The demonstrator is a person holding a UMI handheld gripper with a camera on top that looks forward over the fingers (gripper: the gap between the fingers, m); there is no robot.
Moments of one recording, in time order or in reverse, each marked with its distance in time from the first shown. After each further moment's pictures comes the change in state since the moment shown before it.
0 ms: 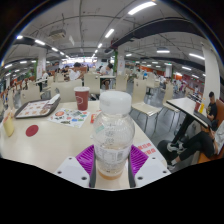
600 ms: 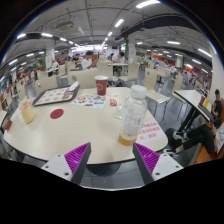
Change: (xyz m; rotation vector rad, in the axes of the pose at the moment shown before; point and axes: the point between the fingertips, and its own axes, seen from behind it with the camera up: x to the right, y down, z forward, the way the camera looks) arm -0.052 0.041 -0.125 -0.157 -0.118 -0.028
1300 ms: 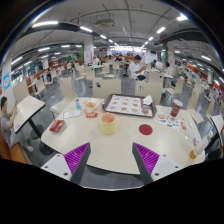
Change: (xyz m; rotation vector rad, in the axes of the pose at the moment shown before) arm -0.435 -0.058 -0.151 0.010 -0.342 -0.196
